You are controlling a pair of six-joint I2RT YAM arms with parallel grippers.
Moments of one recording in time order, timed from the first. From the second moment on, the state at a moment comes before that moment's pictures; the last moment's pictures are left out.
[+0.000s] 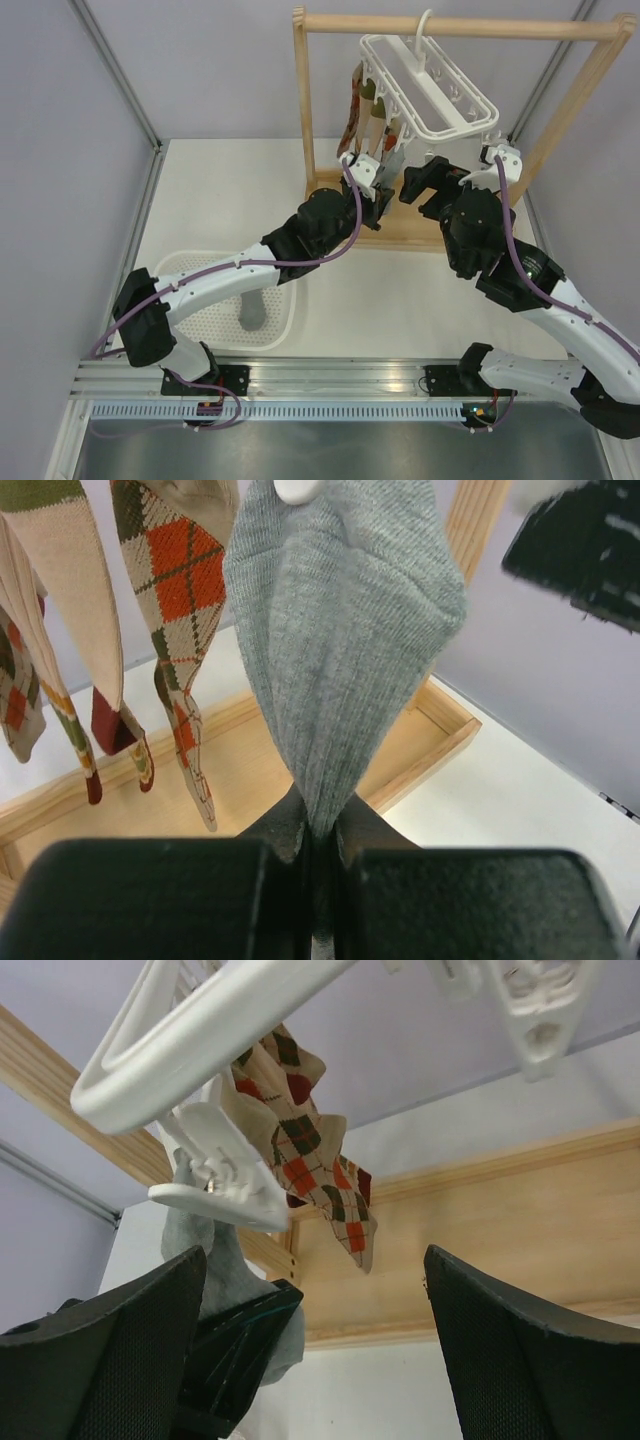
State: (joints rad) left arm -1.03 1.52 1.27 0.28 -0.25 -0.11; right arm 0.86 0.98 1.32 -0.46 0.87 0.56
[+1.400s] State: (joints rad) left arm -1.06 1.52 1.23 0.36 -0.26 -0.17; right arm 0.86 1.23 1.41 -0.08 1.09 0.39
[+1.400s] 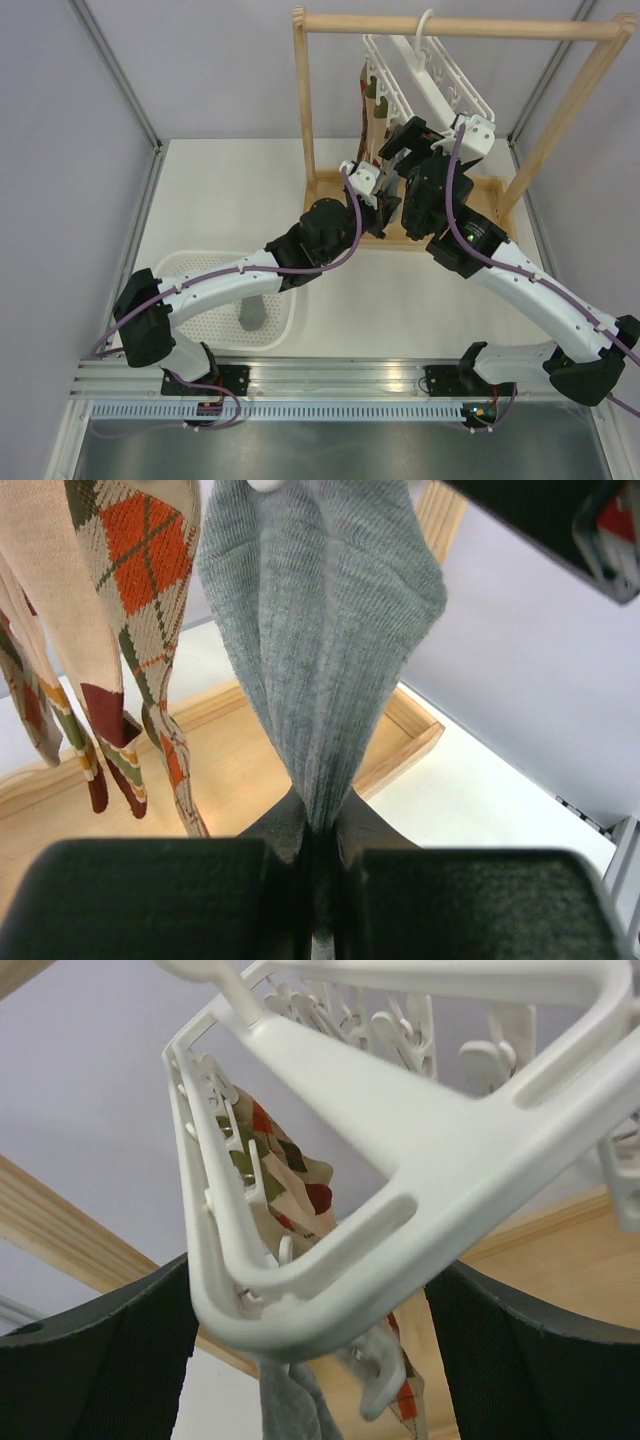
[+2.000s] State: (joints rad) left arm -1.06 1.52 1.22 0.35 -0.26 -0.17; right arm 0.78 1.27 1.45 -0.07 0.98 0.41
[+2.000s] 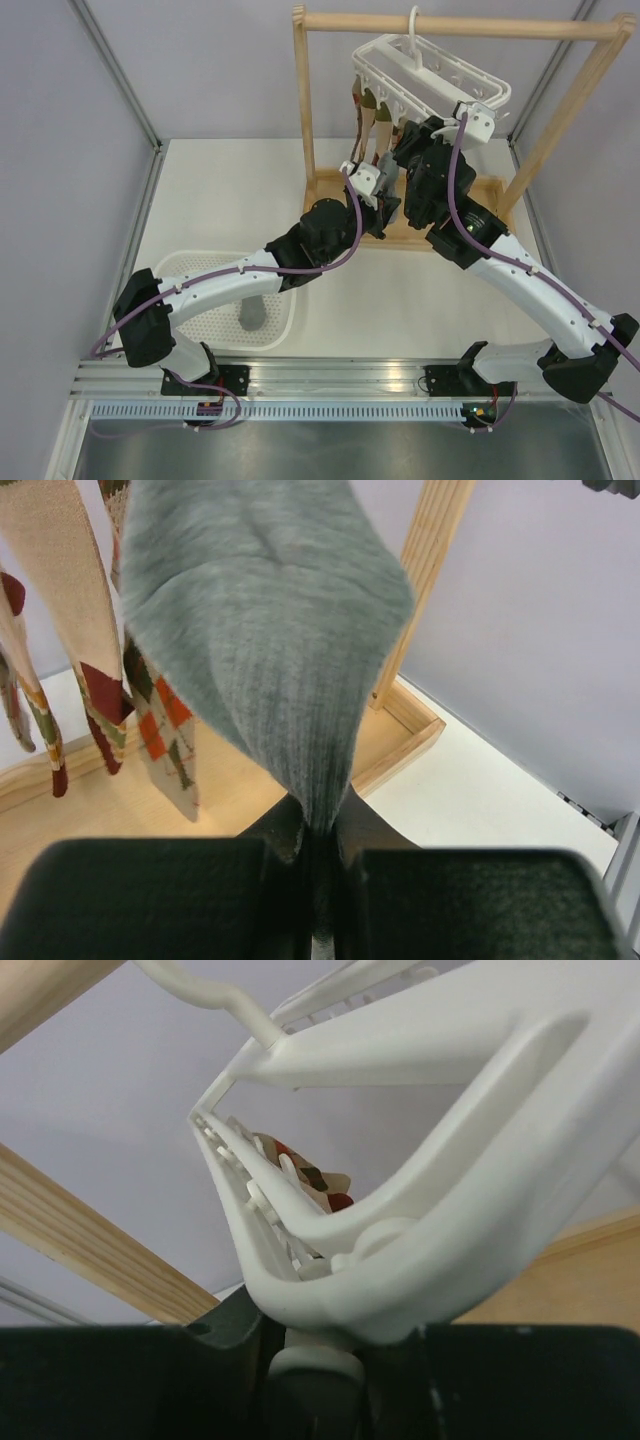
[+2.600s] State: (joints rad) left arm -1.06 1.52 1.21 0.34 -0.28 -0.17; right arm 0.78 1.24 1.43 -0.11 0.95 0.39
